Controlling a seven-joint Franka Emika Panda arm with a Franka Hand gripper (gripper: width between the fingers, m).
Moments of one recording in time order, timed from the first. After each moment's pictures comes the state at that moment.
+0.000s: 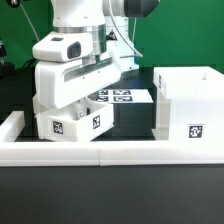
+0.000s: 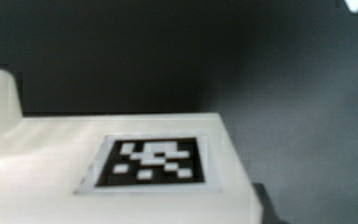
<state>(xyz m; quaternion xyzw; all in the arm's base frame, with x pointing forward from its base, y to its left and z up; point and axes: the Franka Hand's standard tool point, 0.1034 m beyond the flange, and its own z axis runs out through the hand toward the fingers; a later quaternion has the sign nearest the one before) 0.517 -0.079 0.023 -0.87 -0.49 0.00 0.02</state>
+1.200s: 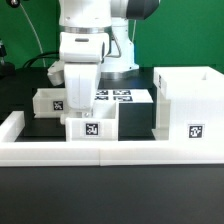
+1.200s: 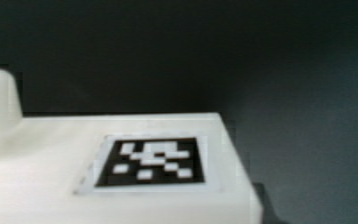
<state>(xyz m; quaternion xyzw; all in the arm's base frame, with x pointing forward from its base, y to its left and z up) 0.518 -0.069 0.022 -0.74 -0.68 0.02 0.00</state>
